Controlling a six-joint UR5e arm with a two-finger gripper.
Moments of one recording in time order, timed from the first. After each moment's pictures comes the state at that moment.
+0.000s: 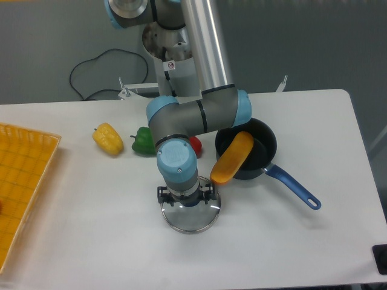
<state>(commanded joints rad) 2.32 -2.12 -1.60 -1.03 1.64 0.23</state>
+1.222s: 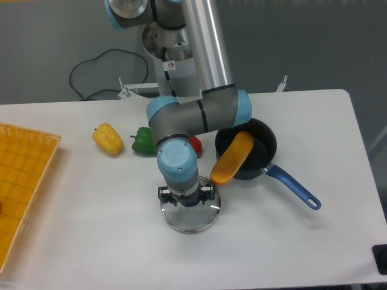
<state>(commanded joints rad) 2.32 -2.12 -1.60 -1.03 1.64 0.23</state>
